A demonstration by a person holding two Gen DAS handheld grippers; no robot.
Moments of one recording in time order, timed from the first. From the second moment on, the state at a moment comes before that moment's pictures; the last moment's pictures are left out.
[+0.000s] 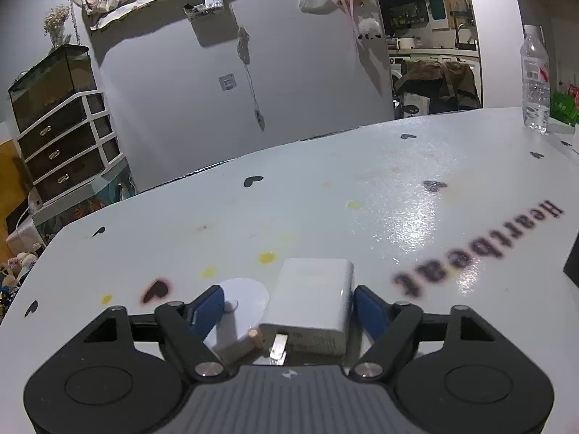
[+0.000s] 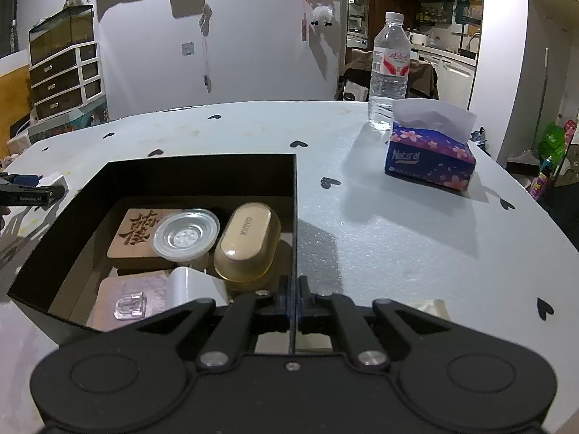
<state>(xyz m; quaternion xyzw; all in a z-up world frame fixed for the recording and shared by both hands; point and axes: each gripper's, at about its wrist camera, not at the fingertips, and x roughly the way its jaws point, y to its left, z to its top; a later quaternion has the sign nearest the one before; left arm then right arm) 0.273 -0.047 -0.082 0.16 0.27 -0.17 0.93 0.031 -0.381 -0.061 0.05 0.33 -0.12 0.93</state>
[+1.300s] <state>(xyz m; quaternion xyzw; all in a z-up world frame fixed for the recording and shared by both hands) 0.213 -0.049 -0.055 0.14 0.29 -0.21 0.93 0.030 -0.382 -0.062 0.06 0.33 -0.12 0.93</state>
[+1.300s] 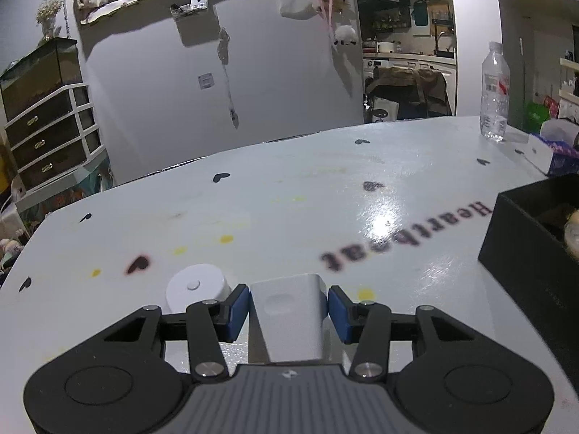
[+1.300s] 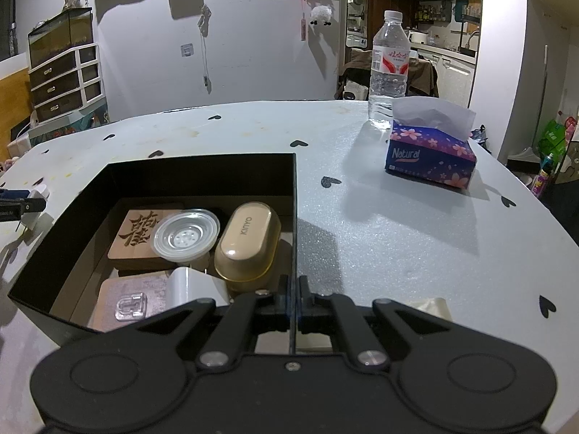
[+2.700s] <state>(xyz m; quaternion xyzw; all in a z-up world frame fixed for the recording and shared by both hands) 0.086 -0.180 -0.002 0.28 0.34 -0.43 0.78 0.027 -0.387 -0.063 0.07 0.33 -0.10 0.94</state>
